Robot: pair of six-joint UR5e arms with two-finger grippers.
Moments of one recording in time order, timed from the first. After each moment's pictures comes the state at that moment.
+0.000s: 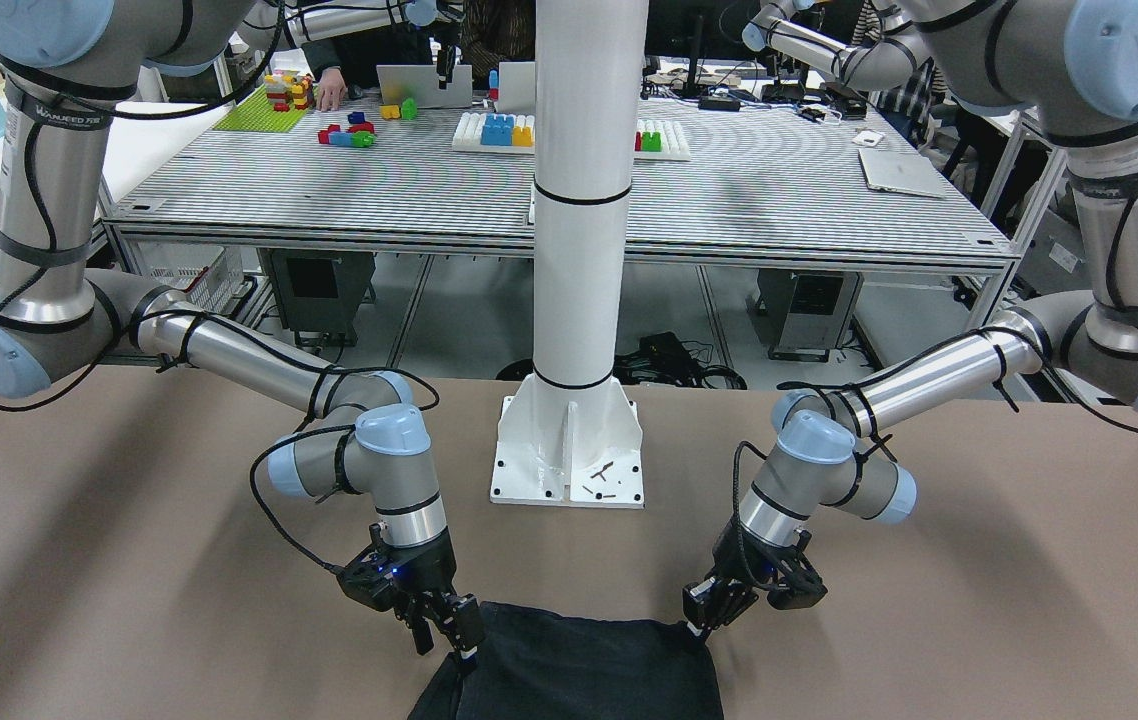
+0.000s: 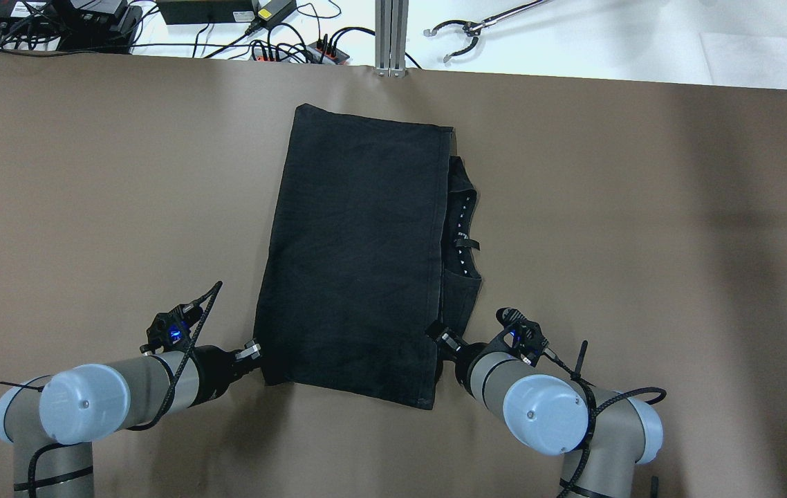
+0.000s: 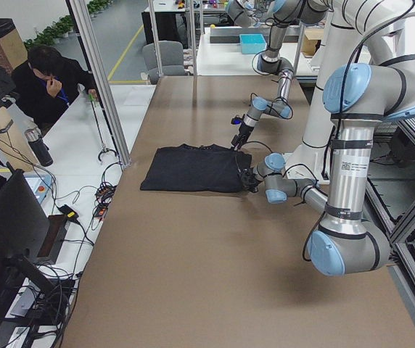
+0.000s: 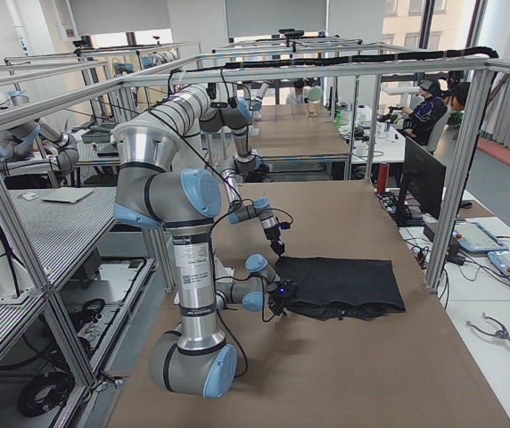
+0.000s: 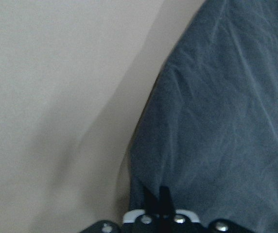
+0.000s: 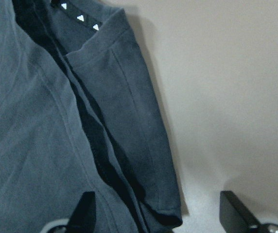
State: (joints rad) left arm -0.34 -1.78 -1.79 -2.39 -1.49 -1.91; right arm 0.32 -1.22 1.75 -1.02 1.38 2.04
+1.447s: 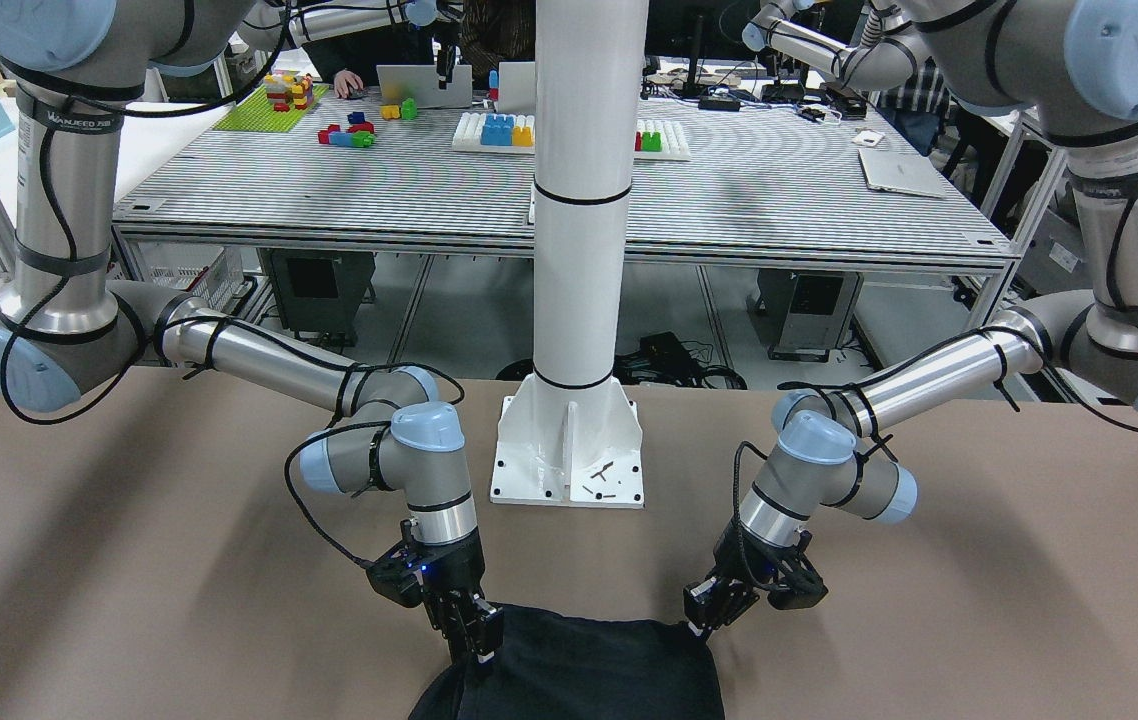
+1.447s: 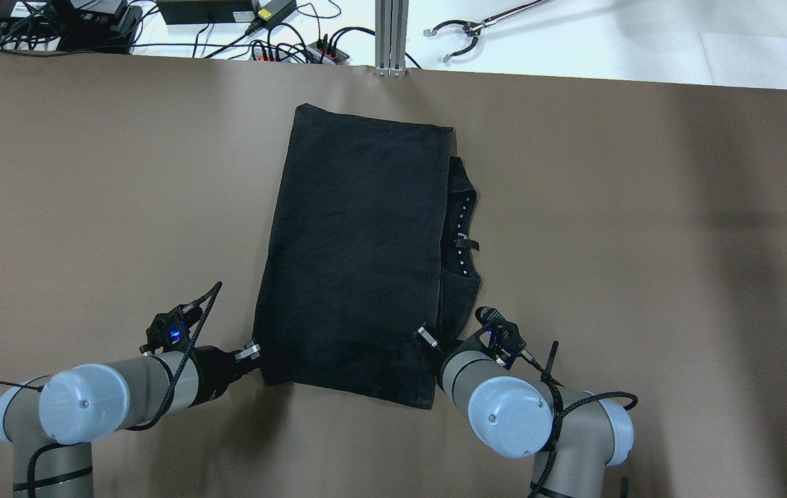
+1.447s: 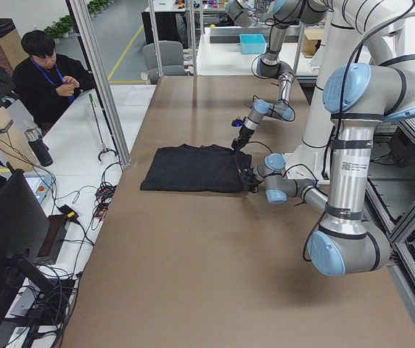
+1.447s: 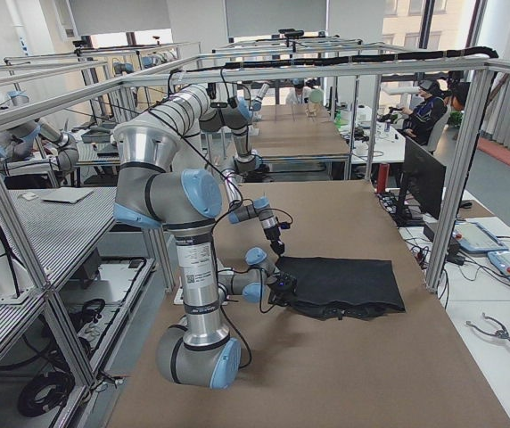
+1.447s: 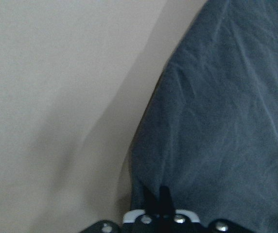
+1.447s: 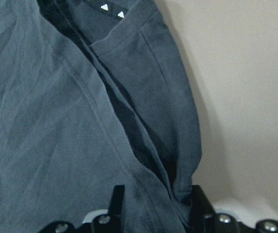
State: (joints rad) left arm -0.34 -1.78 -1.79 -2.39 -1.49 -1.90; right arm 0.31 -1.15 1.73 -1.09 1.33 2.10
